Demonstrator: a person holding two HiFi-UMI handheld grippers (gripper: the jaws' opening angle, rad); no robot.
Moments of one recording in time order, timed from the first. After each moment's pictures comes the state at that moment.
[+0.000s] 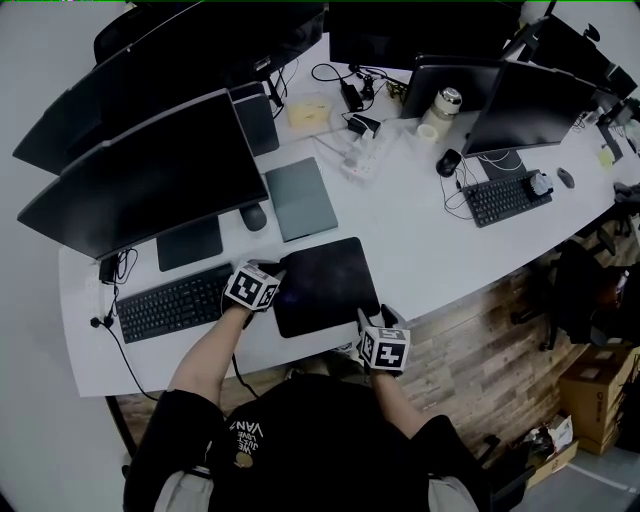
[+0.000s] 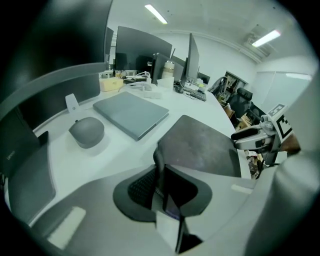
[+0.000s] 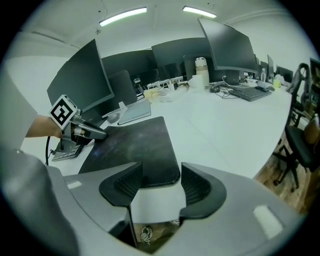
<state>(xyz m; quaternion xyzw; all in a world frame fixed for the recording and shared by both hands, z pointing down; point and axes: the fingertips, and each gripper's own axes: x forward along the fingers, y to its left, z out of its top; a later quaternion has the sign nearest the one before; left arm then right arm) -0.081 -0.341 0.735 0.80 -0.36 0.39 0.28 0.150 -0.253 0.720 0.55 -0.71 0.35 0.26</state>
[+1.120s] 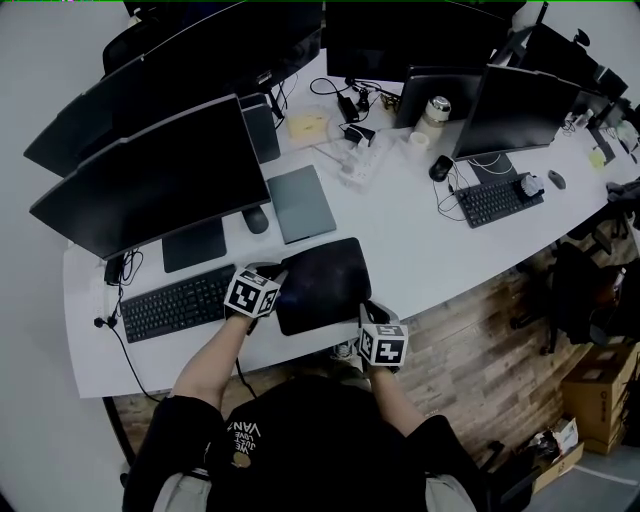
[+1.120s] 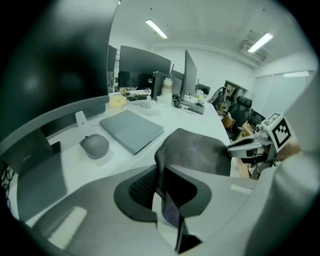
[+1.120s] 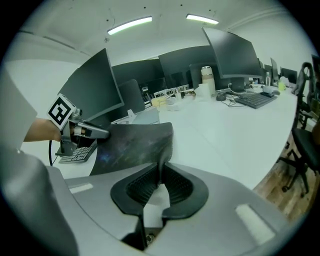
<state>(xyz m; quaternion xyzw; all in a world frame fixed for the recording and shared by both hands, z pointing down) -0.072 -0.335 0.682 0.82 -0.39 0.34 0.24 0.136 -0.256 0.699 0.54 -0.75 0.33 0.22</state>
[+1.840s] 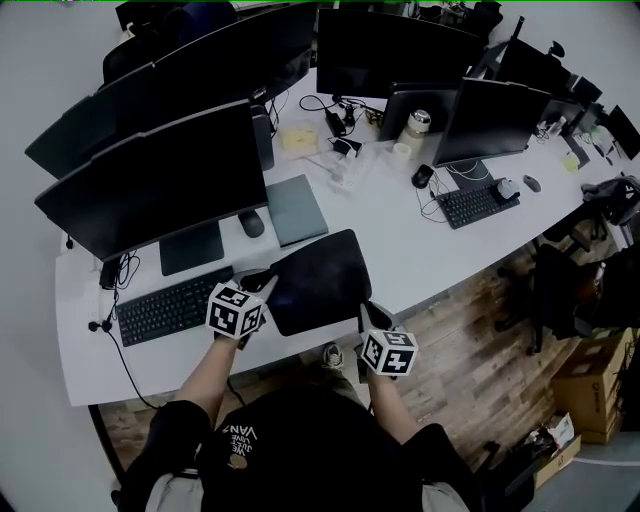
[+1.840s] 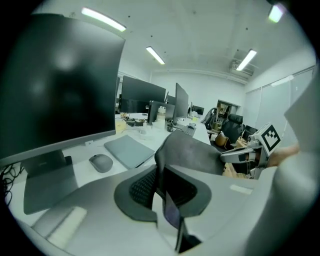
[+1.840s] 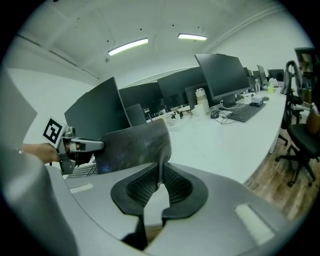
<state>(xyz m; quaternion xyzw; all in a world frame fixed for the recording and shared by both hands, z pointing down) -0.081 -0.295 0.596 0.86 -0.41 0.22 0.20 0.136 -0.230 0.625 0.57 -0.75 0.30 0.13</state>
